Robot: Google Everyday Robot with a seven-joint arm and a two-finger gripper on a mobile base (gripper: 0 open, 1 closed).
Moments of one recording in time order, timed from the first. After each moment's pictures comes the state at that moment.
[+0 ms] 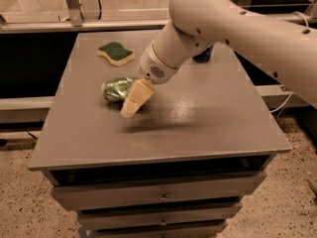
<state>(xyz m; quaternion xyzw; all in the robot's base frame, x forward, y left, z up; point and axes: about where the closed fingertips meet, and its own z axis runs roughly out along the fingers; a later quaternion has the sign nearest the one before) 0.568 0.048 0.863 -0.61 0.73 0.18 0.25</state>
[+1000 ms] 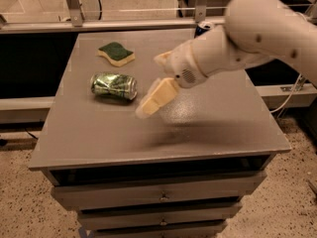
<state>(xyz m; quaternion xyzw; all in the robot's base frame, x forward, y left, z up) 0.542 0.015 0.900 -0.56 0.70 0.26 0.36</state>
